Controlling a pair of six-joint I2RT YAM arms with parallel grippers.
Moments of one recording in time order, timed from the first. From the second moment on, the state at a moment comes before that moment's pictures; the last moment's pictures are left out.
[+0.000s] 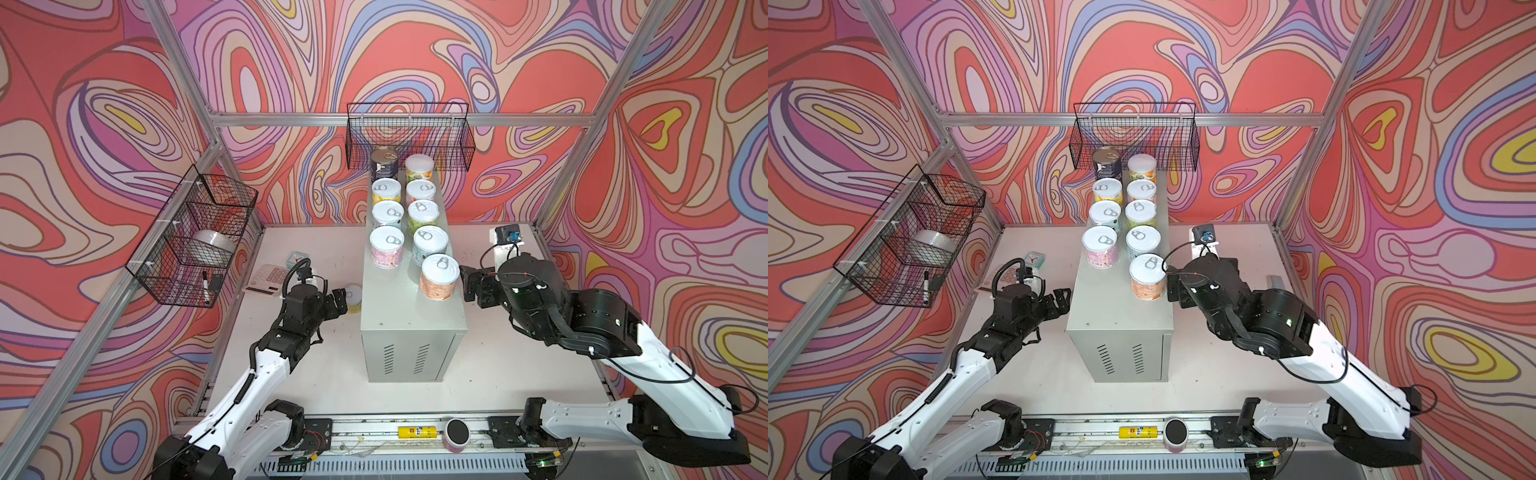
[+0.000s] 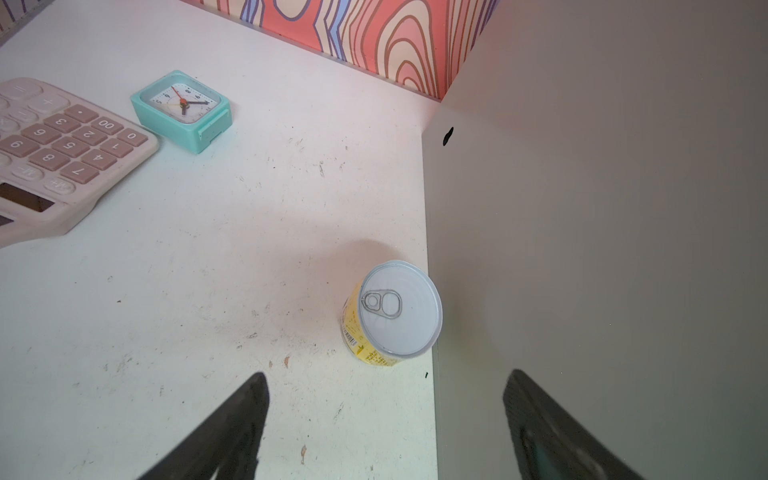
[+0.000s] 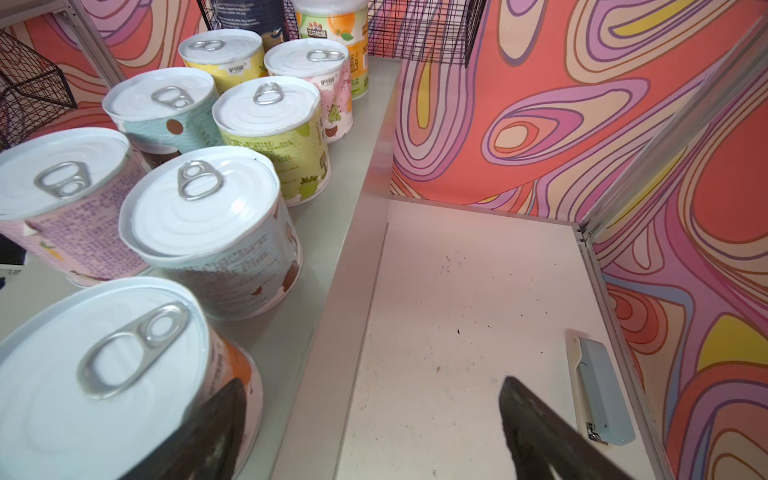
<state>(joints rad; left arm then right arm) -0.28 0.95 0.60 -0.17 -0.07 -0.49 1.02 1.15 1.65 -1.09 0.72 0.43</state>
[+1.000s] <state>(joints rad) -0.28 1.14 0.50 0.02 -0.01 -0.47 0.56 1.03 1.38 -0.84 0.51 0.49</state>
